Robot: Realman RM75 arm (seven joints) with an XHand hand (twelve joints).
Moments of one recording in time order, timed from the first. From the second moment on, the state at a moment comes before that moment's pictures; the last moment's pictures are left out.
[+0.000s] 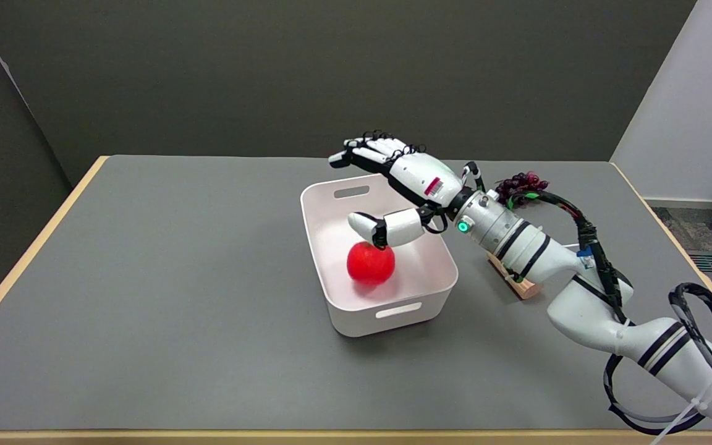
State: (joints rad) arm 0.14 -0.96 -1.86 1.50 -0.19 0.38 1.17
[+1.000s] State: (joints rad) arm -0.02 -0.95 -1.60 1.53 0.20 0.64 1.17
